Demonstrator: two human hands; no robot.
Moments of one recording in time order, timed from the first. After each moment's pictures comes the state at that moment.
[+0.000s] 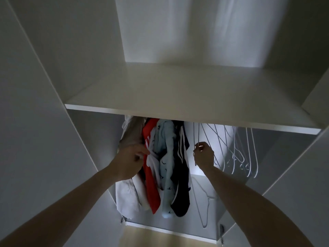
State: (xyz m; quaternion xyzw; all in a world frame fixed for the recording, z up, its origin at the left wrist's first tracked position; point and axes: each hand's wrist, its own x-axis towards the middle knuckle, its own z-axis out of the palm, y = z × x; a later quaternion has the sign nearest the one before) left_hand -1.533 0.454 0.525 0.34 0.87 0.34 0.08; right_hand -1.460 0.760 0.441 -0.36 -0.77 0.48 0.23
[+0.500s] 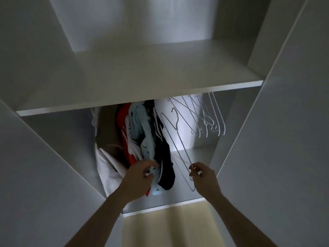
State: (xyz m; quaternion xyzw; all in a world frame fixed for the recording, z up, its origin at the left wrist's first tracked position) left_hand -1.453 0.462 0.464 0.40 0.80 0.39 0.20; right_hand -1.273 0.656 0.409 -0.41 -0.77 0.45 0.20
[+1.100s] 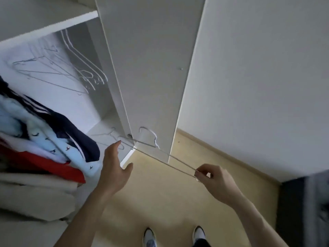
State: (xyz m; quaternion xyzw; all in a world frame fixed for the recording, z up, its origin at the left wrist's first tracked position) left_hand -1.298 0.386 0.385 0.60 0.67 0.31 0.31; right_hand -0.951 0.332 0.451 -0.70 -0.60 0.35 0.16
